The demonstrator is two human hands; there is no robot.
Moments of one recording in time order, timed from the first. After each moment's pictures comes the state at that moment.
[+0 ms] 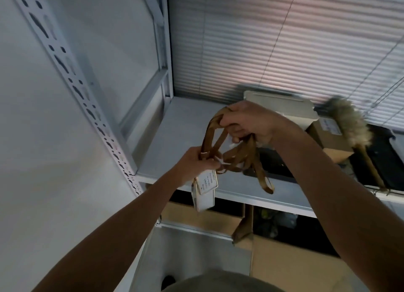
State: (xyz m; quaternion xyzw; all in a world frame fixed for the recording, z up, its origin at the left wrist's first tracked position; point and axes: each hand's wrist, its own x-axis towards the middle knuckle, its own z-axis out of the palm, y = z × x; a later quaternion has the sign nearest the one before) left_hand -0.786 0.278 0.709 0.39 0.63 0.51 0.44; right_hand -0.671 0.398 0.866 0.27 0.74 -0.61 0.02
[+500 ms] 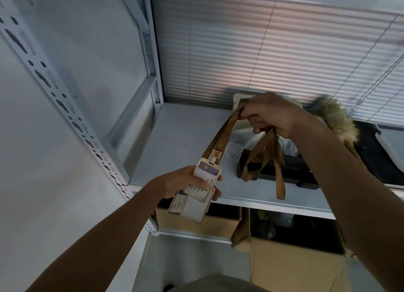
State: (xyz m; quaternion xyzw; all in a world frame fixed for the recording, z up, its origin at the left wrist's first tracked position) left_hand -0.798 0.269 0.702 0.39 0.47 0.40 0.68; right_hand -0.641 0.447 0.875 0.35 0.73 -0.57 -0.10
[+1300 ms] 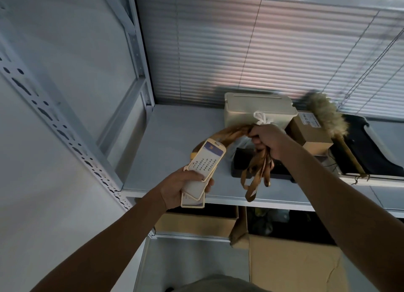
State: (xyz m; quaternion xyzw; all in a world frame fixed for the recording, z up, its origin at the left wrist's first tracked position) left_hand -0.776 0.269 0.700 0.19 0.43 0.57 0.67; right_hand -0.611 0.484 0.783 0.52 0.59 -0.60 -0.13
